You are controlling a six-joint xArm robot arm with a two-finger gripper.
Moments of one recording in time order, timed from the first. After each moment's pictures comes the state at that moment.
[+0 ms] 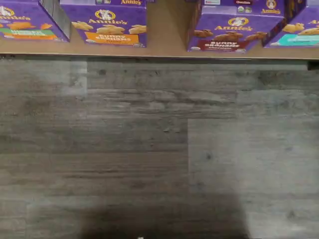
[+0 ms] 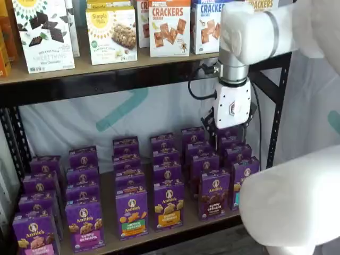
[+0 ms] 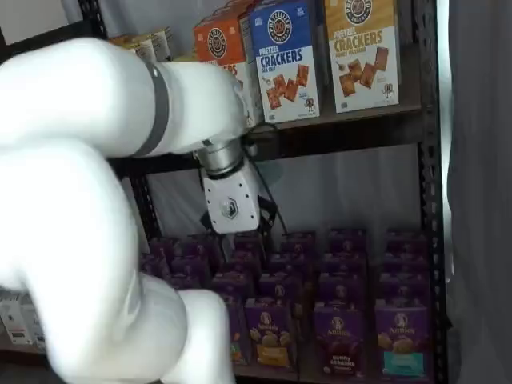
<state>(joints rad) 0.08 -0.78 -0.40 -0.06 1.12 0.12</state>
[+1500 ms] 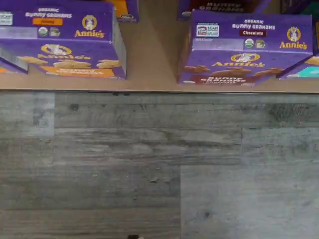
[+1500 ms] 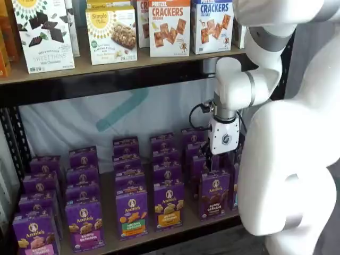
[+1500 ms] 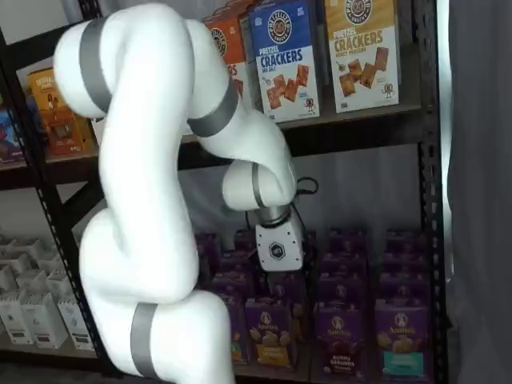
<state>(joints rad) -0.08 -0.06 -0.51 -0.09 0.51 0.00</state>
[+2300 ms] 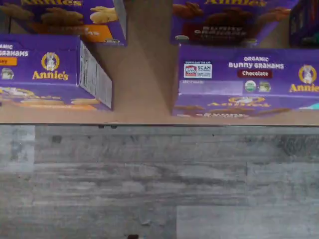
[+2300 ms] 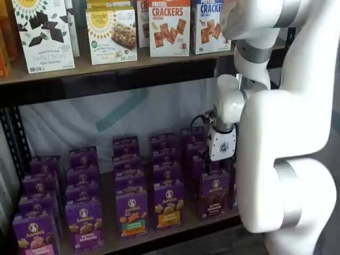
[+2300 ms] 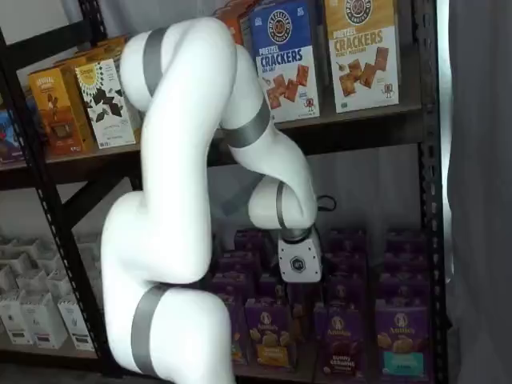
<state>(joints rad) -0.13 0.29 -0.71 -0.04 0.34 -0.09</state>
